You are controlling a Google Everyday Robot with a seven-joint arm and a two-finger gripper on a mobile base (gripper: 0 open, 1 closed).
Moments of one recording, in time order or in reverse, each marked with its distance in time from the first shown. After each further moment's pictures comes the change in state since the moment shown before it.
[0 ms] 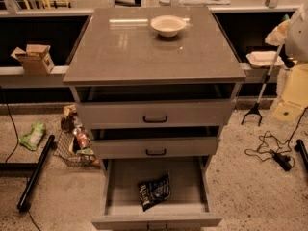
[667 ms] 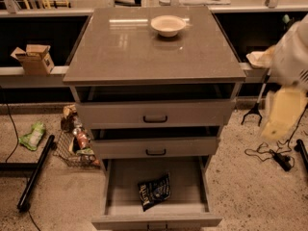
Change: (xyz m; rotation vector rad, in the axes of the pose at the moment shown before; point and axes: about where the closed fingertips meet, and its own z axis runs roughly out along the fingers) arm 0.010 0.011 0.038 -0.042 0.025 0.004
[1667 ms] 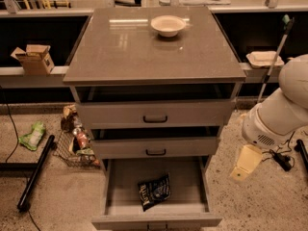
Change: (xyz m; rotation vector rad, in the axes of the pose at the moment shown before) arm 0.035 0.043 0.175 -0.173 -0.085 0.157
